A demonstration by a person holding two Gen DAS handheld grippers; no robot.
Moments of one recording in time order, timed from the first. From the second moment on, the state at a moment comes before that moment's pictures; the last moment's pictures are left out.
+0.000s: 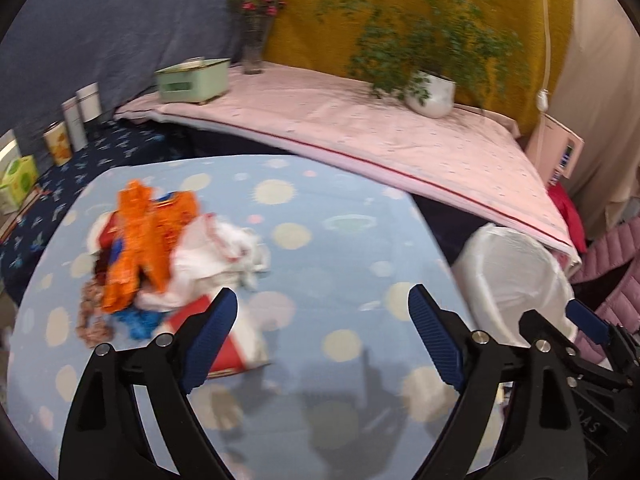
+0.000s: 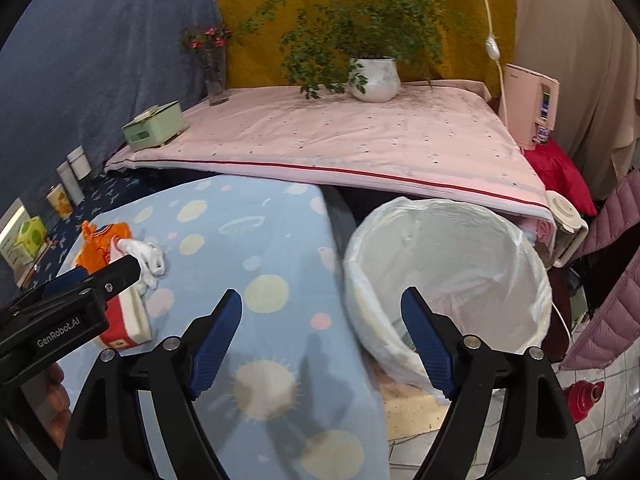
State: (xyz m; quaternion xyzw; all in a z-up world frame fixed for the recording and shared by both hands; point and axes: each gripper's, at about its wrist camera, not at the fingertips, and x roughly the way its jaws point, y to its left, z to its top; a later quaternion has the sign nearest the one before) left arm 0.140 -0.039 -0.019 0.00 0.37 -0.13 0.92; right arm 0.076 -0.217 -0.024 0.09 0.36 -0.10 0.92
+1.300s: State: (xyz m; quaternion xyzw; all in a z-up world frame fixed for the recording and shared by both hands) left arm 0.201 0.211 -0.124 -0.12 0.47 0.01 0.88; right arm 0.168 0.002 -0.099 0.00 0.44 0.02 0.90
